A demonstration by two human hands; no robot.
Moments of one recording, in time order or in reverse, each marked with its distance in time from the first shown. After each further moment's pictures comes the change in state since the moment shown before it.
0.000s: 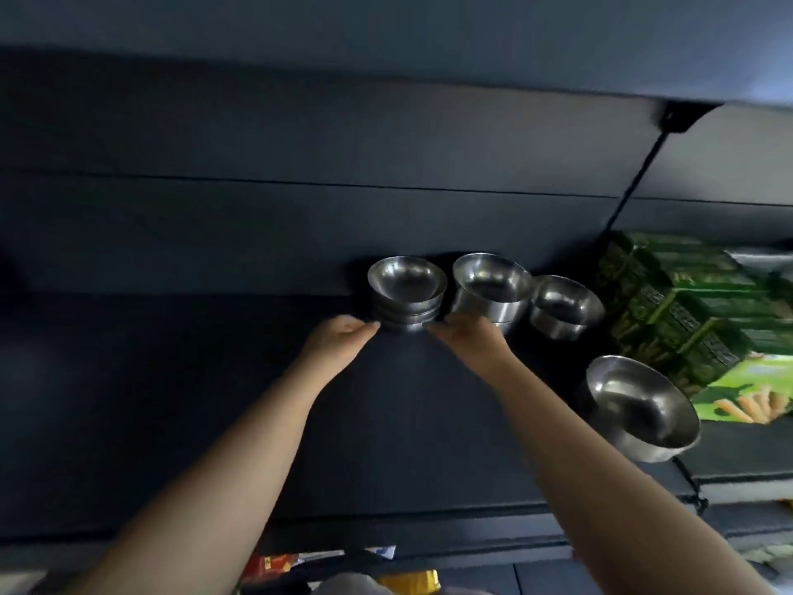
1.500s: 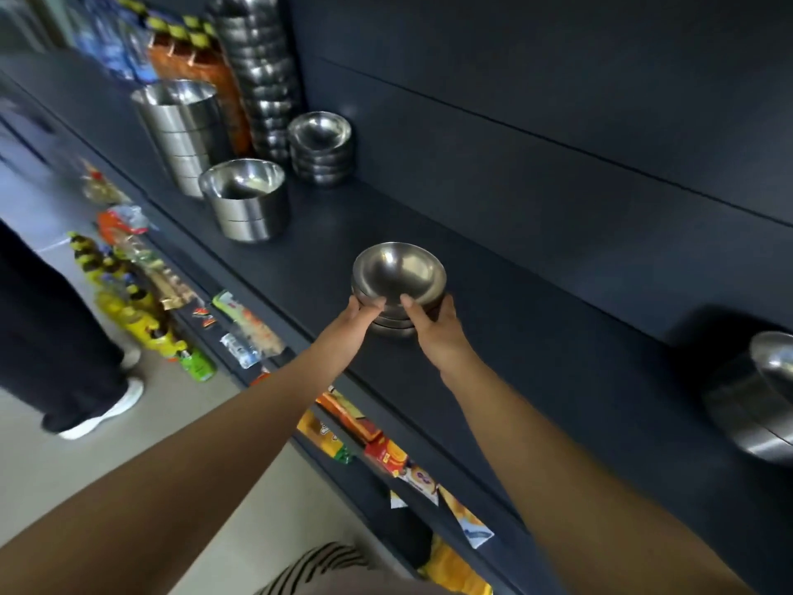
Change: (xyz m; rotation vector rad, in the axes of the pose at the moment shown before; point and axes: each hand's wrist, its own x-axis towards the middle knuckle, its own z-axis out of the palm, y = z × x) left_hand -0.133 -0.122 -0.090 -0.557 0.560 -0.458; right_hand -0.042 -0.148 0.190 0.503 -0.625 -0.278
